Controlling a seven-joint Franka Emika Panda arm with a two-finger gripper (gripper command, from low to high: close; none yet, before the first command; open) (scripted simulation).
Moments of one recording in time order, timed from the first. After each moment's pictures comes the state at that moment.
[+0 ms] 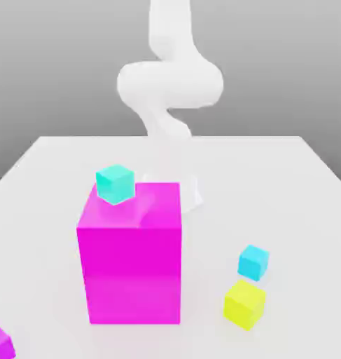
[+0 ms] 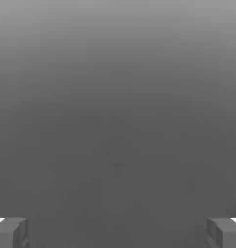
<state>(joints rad) 0.05 -0.76 -0.01 -2.33 -0.02 2.33 0.70</state>
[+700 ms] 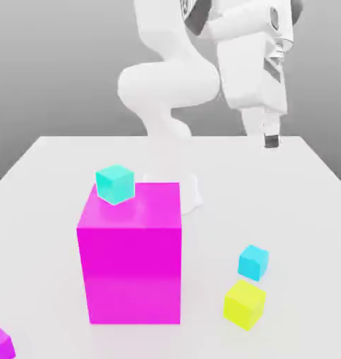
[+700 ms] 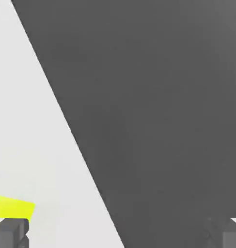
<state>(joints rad) 0.43 -0.41 -0.14 -2.63 -0.10 2.61 -0.16</state>
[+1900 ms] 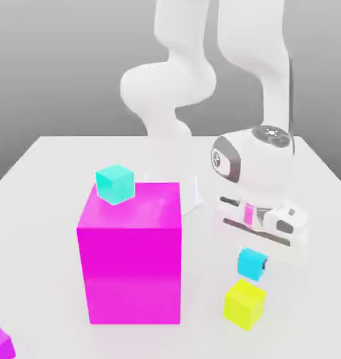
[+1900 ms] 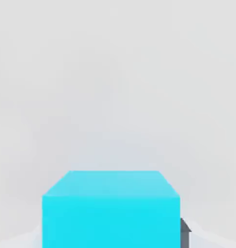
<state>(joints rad) 0.61 0.26 -0.01 -2.87 0.15 3.13 -1.29</state>
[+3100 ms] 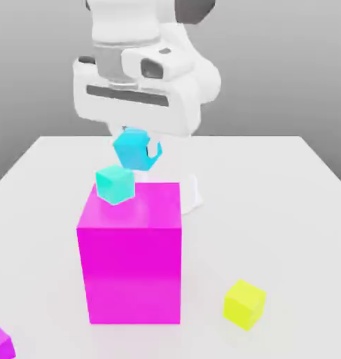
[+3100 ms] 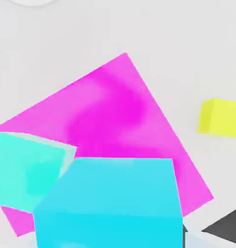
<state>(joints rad) 0.26 -0.66 -0.45 -2.57 -0.26 1.92 -1.89</state>
